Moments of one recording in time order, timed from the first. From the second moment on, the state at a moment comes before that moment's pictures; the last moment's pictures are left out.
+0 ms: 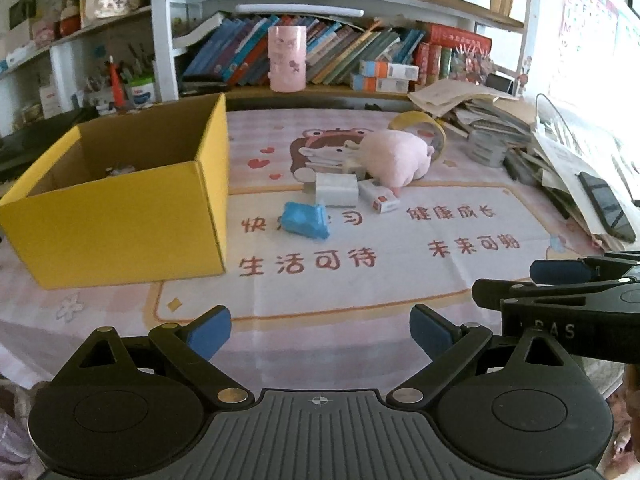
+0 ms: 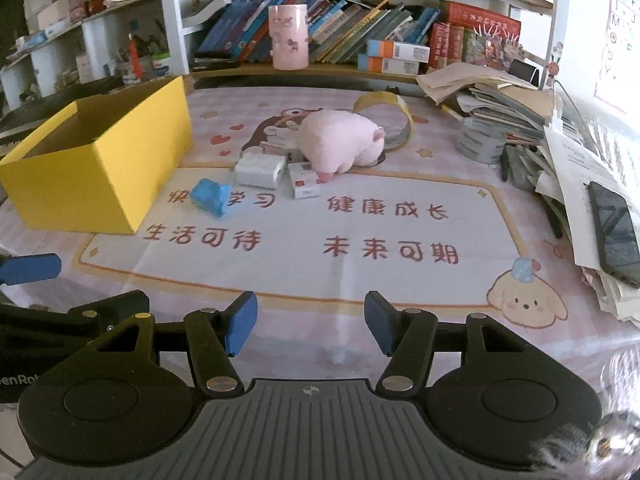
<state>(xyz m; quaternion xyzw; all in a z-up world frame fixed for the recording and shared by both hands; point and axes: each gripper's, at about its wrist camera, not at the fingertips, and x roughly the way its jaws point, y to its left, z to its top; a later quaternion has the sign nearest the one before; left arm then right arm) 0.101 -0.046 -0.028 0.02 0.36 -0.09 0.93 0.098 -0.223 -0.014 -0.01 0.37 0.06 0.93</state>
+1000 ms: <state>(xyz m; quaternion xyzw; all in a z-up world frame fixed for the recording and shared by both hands) 0.197 -0.096 -0.040 0.02 0.37 0.01 0.93 0.244 -0.254 -0.027 -0.04 0.38 0.16 0.91</state>
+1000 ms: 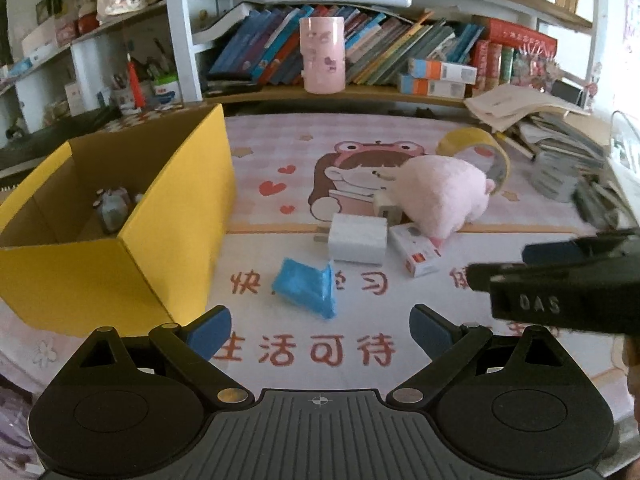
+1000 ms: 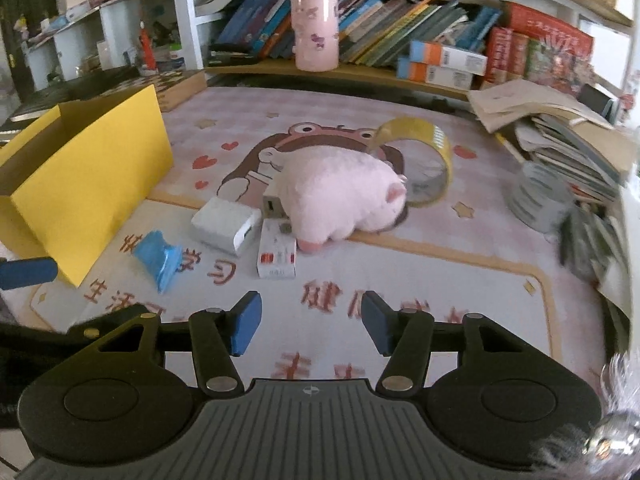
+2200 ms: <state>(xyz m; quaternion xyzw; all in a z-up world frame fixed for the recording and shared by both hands) 0.266 -0.107 -0.074 0.05 0.42 0.04 0.91 0.300 -0.267 -0.050 -0.06 0.40 0.25 0.88</state>
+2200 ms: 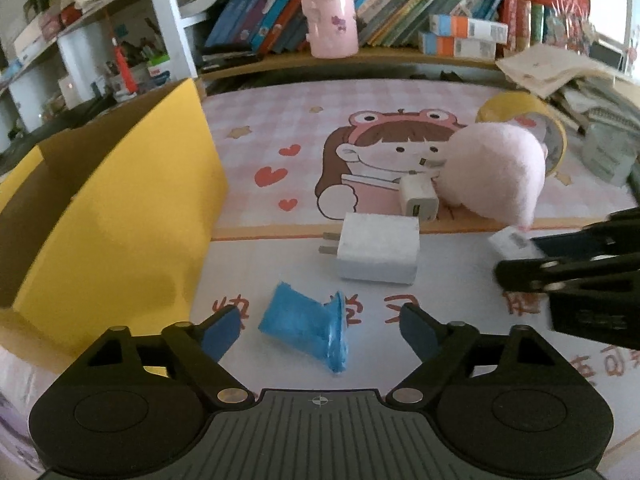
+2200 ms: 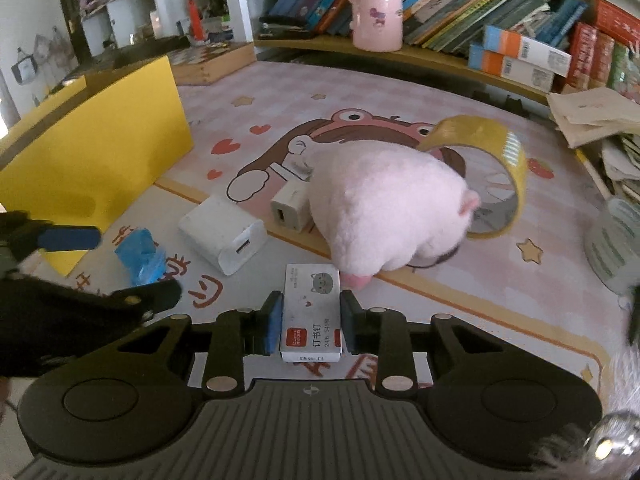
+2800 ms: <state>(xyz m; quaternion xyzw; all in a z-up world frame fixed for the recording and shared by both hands) 0.246 -0.101 -0.058 0.00 0.39 0.00 0.92 0.255 -0.273 -0.033 -0.05 0.39 0.23 0.89</state>
